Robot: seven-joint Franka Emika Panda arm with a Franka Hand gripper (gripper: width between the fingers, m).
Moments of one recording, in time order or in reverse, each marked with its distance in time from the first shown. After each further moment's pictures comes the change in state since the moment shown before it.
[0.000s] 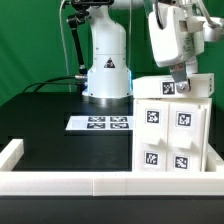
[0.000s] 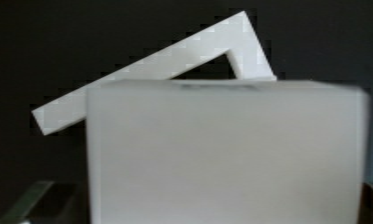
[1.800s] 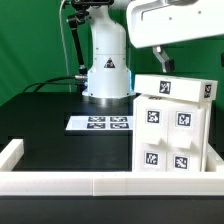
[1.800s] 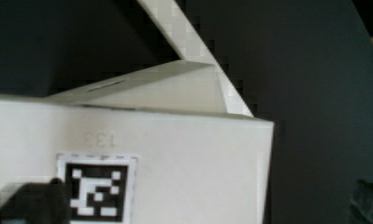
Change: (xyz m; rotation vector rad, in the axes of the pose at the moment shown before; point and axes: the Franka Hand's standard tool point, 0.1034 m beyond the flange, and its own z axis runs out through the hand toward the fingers) arm -0.018 -0.005 -0.025 -0.134 -0.033 -1.407
